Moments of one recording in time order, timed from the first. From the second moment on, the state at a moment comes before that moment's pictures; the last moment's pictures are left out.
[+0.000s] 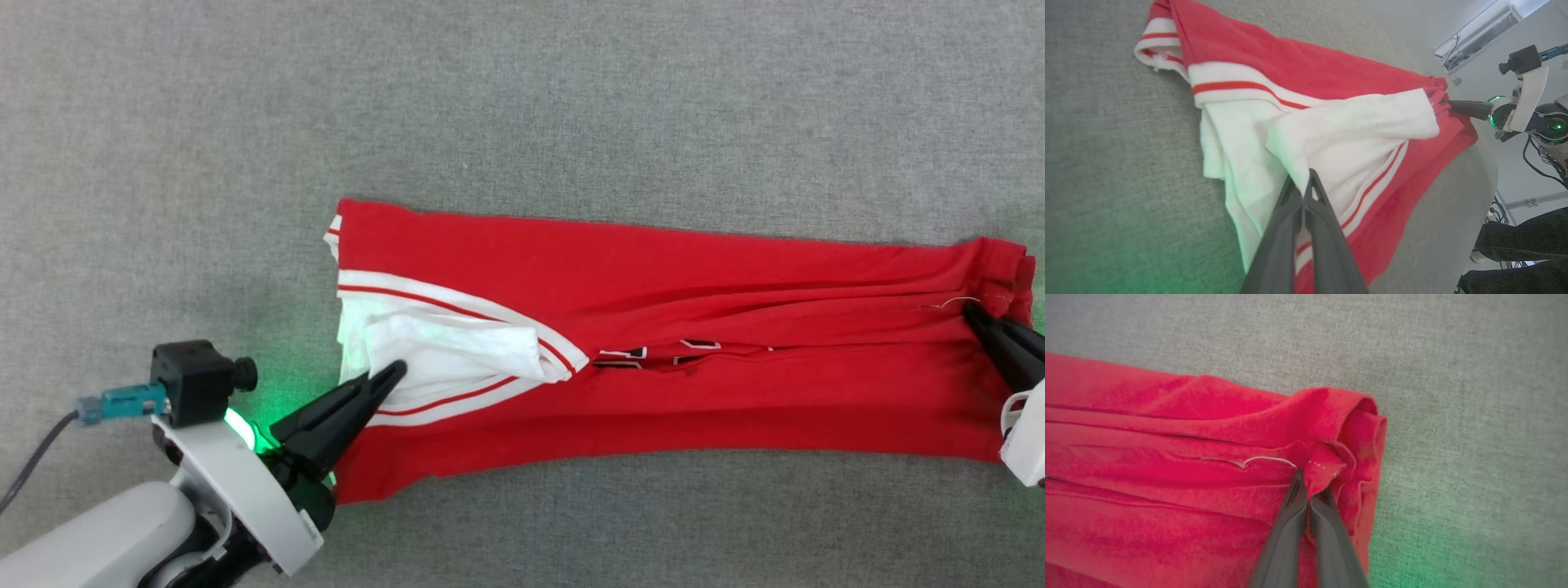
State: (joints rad) left arm -0.63 0.94 -1.07 -0.06 -1.27 -0.13 -0.26; right arm -0.22 -0.48 -0.02 -0.10 0.56 0.13 0.58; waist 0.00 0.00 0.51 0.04
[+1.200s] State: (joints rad) left arm -0.24 0.51 -0.42 0.20 -0.94 -0.13 -0.26; right arm -0.07 -0.50 -0.28 -0.02 0.64 0.13 0.75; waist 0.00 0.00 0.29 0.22
